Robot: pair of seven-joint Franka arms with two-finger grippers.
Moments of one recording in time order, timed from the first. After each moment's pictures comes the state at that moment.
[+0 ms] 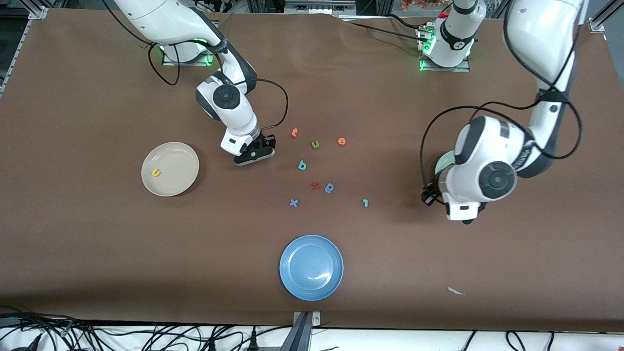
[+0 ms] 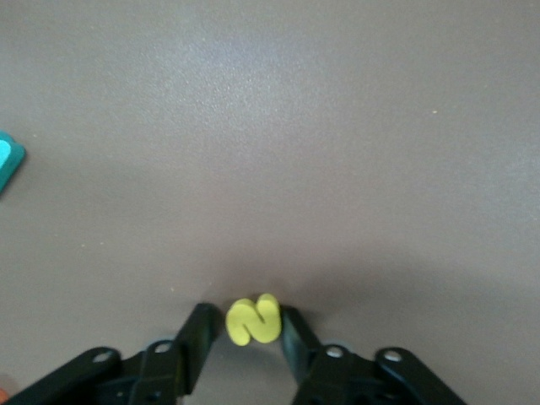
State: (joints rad) left arm -0.05 0.54 -0.19 -1.56 0.02 1.79 -1.04; right arm 0.34 0.50 0.26 -2.20 -0.26 2.78 0.51
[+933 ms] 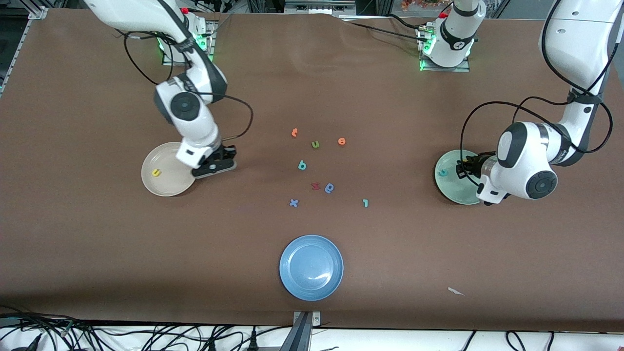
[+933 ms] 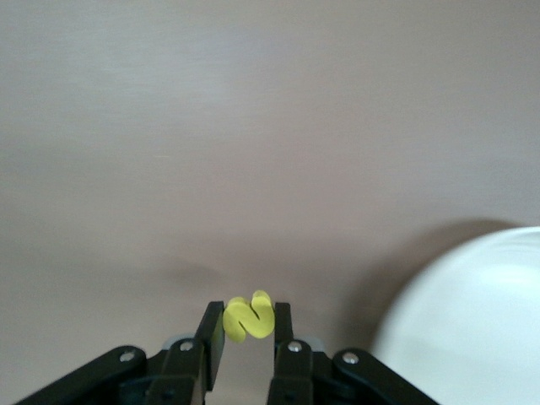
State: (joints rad) left arm 0.17 0.52 -0.19 -1.88 0.03 1.86 -0.56; right arm 0.15 0.32 0.22 -2.18 -0.29 2.51 0.25
